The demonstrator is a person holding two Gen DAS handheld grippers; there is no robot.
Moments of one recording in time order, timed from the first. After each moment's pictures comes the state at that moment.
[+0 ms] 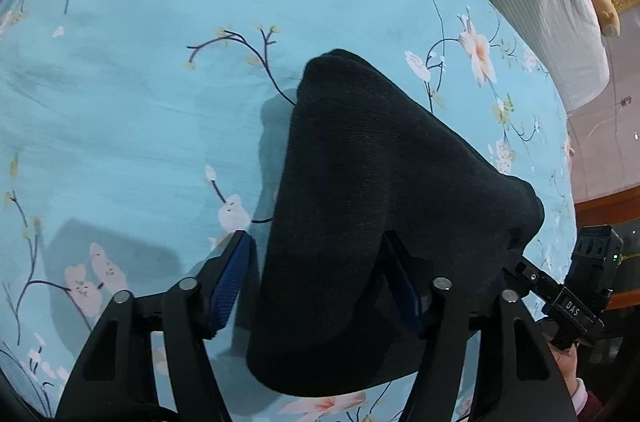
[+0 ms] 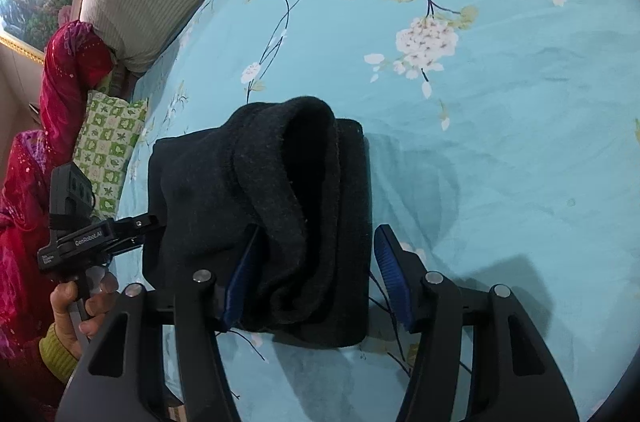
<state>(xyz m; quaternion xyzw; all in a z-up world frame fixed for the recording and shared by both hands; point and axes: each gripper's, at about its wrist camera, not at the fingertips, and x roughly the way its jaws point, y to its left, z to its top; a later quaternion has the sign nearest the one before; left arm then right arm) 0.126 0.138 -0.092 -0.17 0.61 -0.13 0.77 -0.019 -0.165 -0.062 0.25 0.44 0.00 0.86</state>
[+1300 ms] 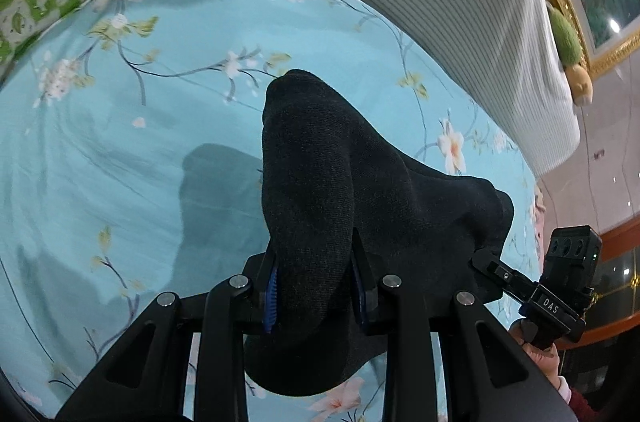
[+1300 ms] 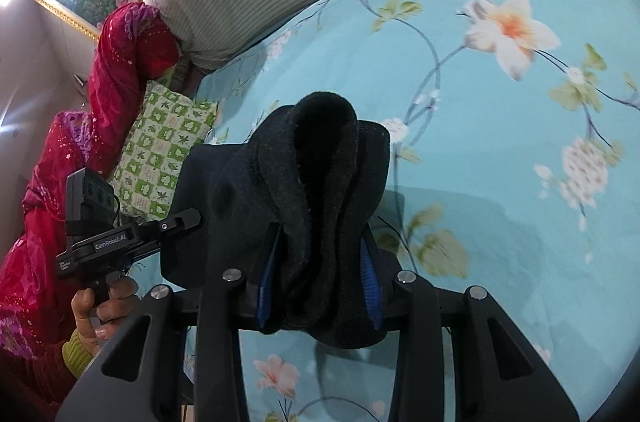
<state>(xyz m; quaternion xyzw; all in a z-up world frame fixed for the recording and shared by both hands) 0.138 0.224 -0.014 -0.24 0.52 -0.12 0.81 0.059 -0.091 -0.002 0.21 0.41 0.10 0.88</state>
